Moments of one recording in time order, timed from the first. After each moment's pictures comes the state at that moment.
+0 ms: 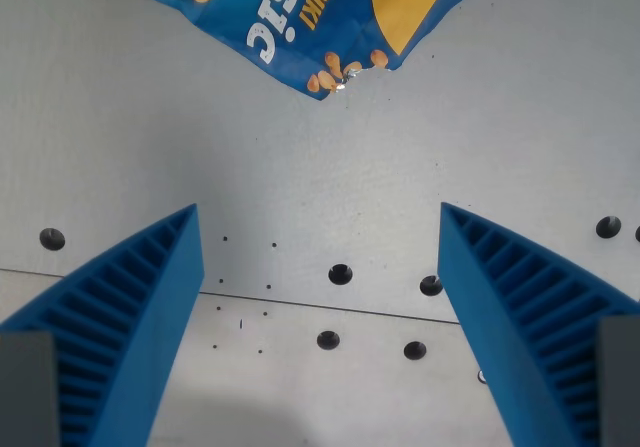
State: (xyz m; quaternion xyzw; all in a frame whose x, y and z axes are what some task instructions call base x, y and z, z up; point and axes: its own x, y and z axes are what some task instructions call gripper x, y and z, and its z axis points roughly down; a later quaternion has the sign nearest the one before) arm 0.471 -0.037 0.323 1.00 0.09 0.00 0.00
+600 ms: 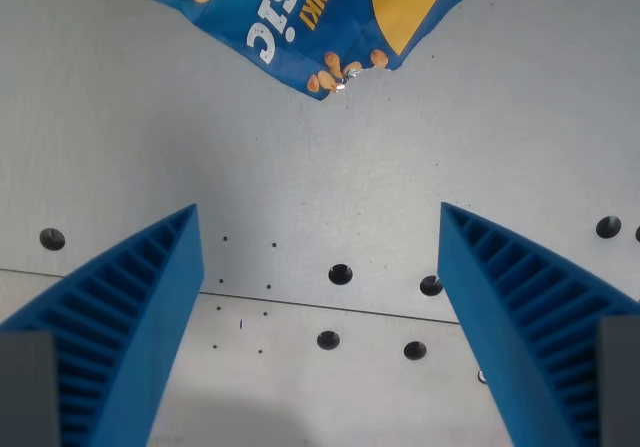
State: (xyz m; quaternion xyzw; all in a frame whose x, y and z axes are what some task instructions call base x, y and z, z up) arm 0.471 -0.037 0.323 1.00 0.09 0.00 0.00
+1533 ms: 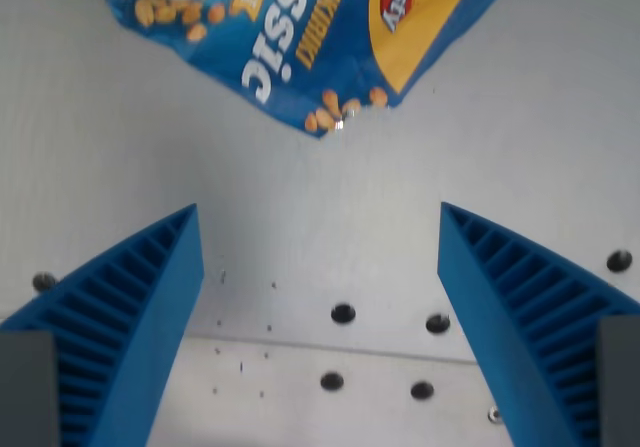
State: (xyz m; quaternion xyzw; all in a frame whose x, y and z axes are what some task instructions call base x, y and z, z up) arm 0.490 -0.035 0.298 1.00 0.07 0.01 0.00
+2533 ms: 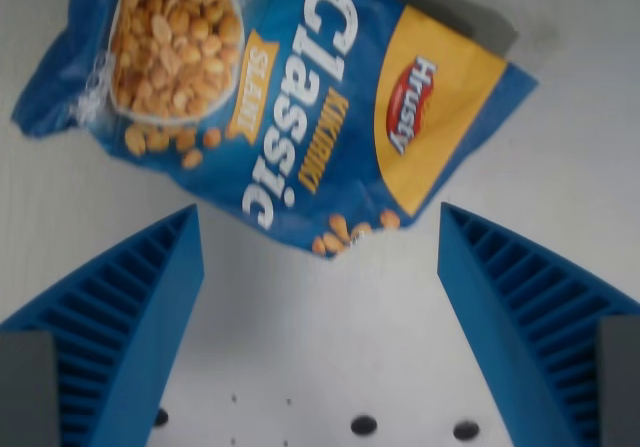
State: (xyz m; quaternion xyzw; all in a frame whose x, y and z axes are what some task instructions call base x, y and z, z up) arm 0.542 -0.027 0.247 1.00 0.05 0.01 0.00
